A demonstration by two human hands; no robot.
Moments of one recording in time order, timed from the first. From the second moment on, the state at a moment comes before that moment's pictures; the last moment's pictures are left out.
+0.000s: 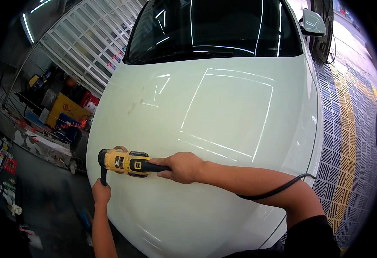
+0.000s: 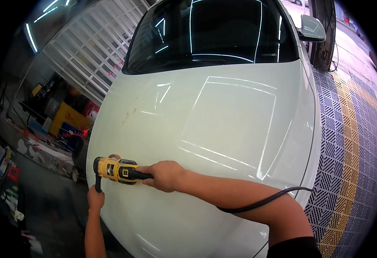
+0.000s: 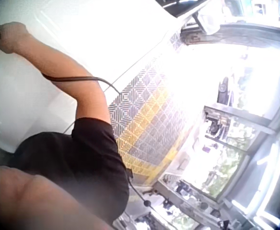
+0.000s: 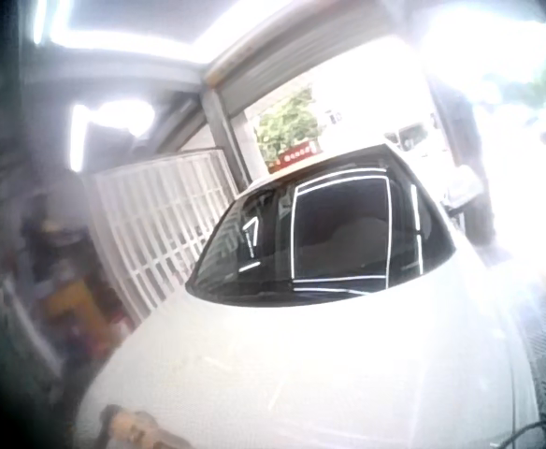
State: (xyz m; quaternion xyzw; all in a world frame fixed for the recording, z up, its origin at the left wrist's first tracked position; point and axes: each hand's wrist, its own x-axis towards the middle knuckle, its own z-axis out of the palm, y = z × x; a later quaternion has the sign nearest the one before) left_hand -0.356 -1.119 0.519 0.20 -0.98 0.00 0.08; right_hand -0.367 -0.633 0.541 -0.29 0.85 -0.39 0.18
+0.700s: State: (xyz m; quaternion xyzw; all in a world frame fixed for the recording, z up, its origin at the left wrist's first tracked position) left_hand -0.648 -0.800 0.593 -0.07 -0.99 -0.01 0.11; right_hand -0.416 -0.413 0.615 0.03 0.91 -0.40 0.06
